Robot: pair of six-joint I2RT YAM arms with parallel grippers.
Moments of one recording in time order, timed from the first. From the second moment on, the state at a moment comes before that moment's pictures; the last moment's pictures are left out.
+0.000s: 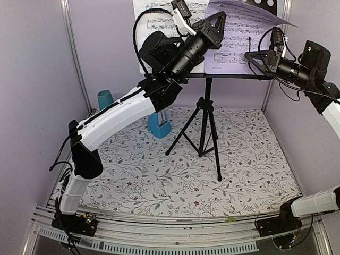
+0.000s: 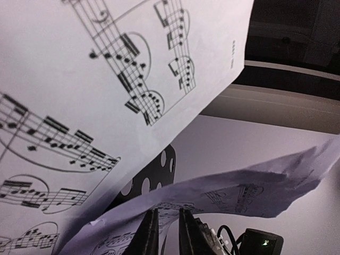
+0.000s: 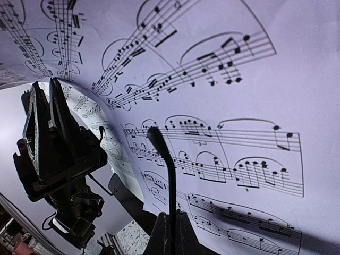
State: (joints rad) left arm -1.05 2.29 2.59 0.49 -0.07 -0.36; right arm 0.28 1.20 1.51 -0.24 -0.64 0.54
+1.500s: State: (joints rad) left arm -1.05 2.29 2.58 0.47 -0.05 -0.36; right arm 0.28 1.24 1.61 0.15 -0.68 0.56
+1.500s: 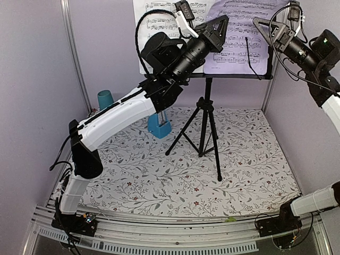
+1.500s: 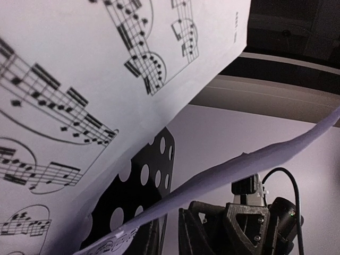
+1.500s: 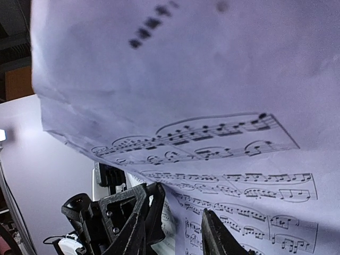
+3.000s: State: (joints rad) left arm -1.09 1.74 1.97 0.48 -0.04 -0.20; right arm 0.28 1.47 1.75 0.48 -0.49 0.68
